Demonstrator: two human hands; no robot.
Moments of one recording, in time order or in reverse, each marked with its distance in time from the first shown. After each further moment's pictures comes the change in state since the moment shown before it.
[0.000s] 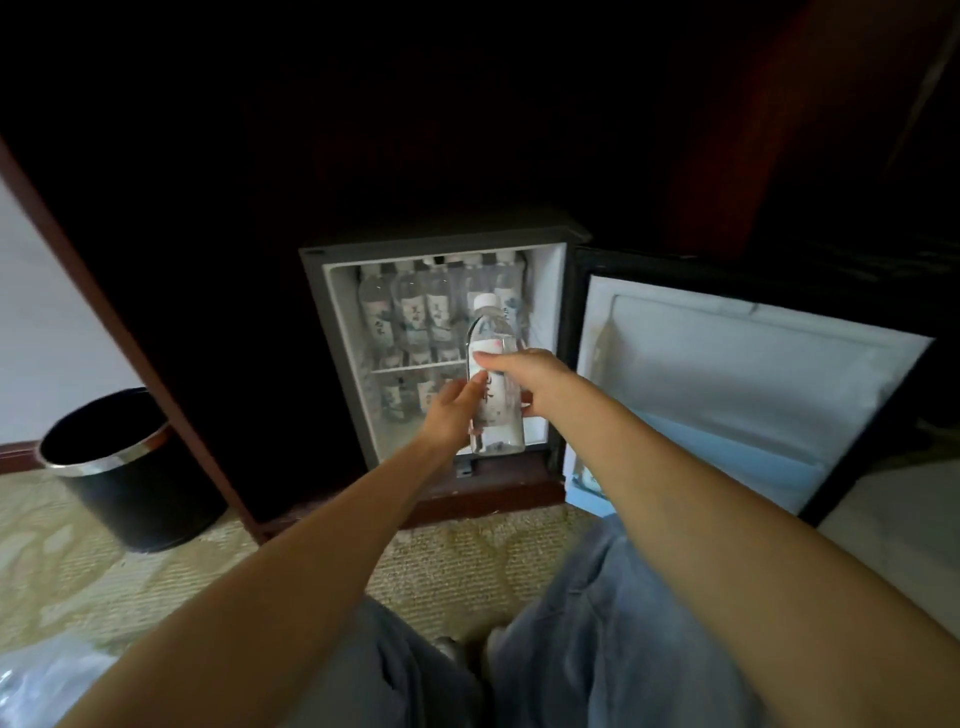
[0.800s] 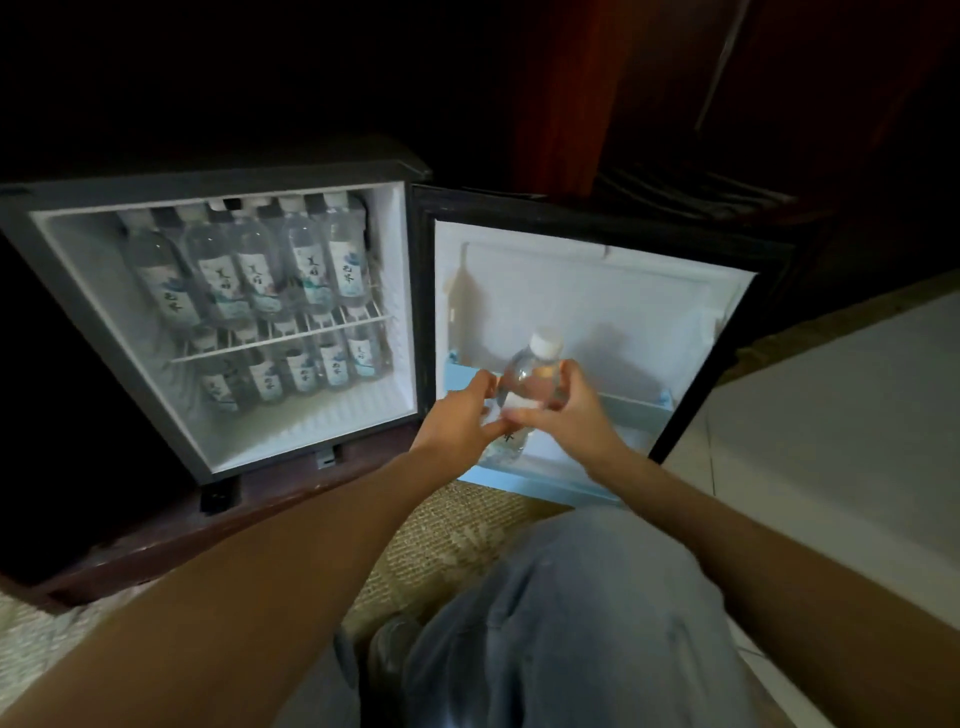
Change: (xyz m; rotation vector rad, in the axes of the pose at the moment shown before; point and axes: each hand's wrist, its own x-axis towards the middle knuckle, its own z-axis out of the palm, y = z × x) left_hand 0.028 -0.058 0.142 0.721 -0.449 0.420; right_hand -0.004 0.119 -0.180 -0.151 0.333 -0.337
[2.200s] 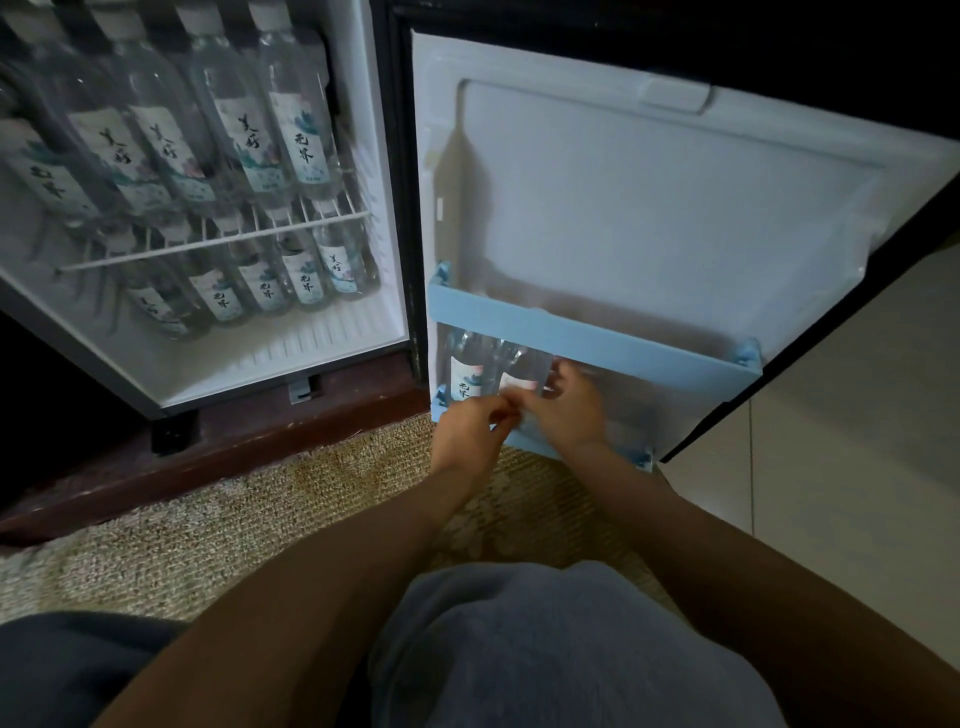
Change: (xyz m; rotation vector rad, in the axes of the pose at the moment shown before) left_hand 0.014 -0.077 0.110 -0.050 0.084 -0.168; right_hand 0.055 0.134 0.039 -0.273 0.120 0.206
